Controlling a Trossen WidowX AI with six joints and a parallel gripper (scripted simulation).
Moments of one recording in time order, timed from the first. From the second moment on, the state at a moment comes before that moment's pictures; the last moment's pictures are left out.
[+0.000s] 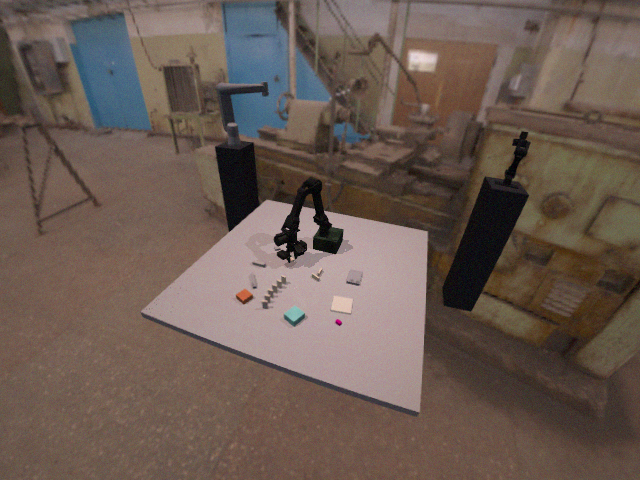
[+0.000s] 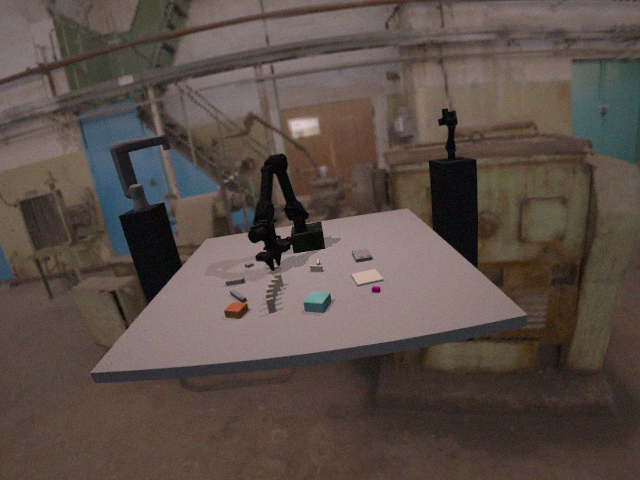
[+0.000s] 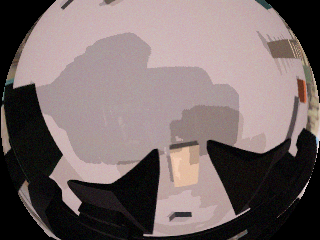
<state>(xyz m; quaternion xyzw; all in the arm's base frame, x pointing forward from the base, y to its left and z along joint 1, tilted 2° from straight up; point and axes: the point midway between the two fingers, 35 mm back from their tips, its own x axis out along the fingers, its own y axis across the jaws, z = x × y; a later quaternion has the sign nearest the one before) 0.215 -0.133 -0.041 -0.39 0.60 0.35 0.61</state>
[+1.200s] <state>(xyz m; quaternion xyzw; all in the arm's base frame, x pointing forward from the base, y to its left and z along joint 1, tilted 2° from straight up) 0.217 -0.128 0.116 -0.38 0.60 0.34 0.61</state>
